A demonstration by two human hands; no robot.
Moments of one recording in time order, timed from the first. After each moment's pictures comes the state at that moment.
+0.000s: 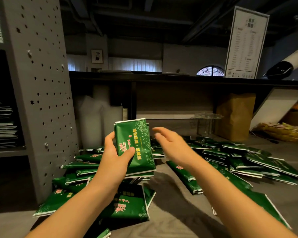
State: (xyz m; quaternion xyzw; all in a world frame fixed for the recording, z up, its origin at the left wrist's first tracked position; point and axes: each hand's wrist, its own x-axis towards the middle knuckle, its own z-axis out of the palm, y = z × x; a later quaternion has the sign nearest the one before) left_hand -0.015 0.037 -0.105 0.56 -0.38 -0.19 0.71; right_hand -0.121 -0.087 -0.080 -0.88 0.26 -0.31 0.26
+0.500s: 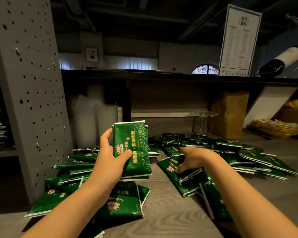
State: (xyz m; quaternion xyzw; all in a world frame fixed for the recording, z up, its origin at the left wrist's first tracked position) left_hand -0.021 0.039 -0.105 0.58 -0.40 -0.19 0.69; right_hand -0.163 -0.142 -0.092 -0.88 0.46 0.02 0.13
